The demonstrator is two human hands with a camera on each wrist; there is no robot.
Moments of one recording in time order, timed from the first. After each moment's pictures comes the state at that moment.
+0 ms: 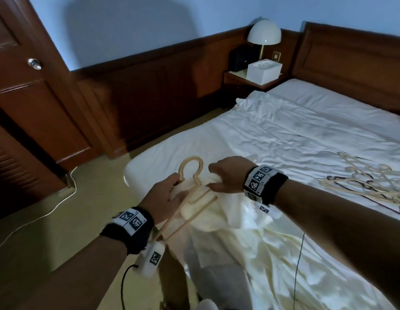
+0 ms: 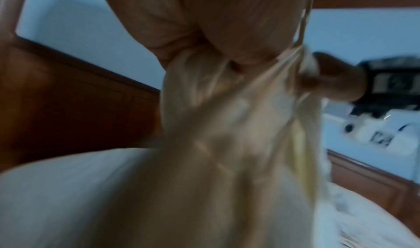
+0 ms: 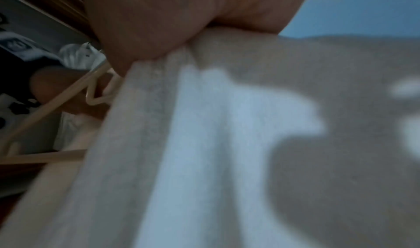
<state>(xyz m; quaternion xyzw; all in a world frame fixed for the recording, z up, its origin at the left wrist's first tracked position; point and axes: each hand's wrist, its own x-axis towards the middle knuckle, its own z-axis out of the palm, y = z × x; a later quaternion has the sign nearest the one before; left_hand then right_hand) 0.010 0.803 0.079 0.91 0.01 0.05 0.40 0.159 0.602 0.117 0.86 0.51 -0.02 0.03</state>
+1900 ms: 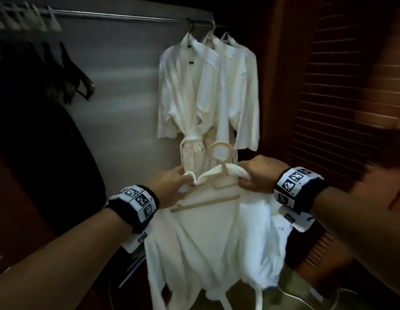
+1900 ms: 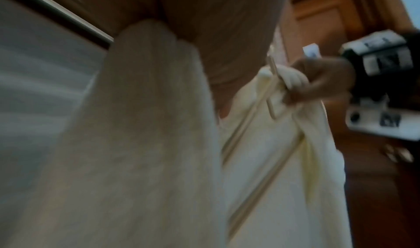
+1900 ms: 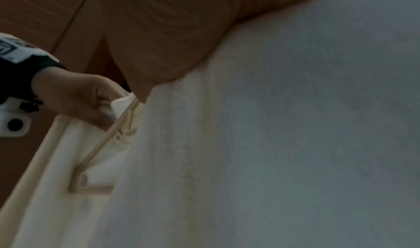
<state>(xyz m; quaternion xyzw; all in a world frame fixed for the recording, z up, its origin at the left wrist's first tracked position) -0.450 1.535 0.251 0.74 0.66 0.05 -0.05 -0.187 1.641 0.290 0.35 0.93 0.05 -0.05</state>
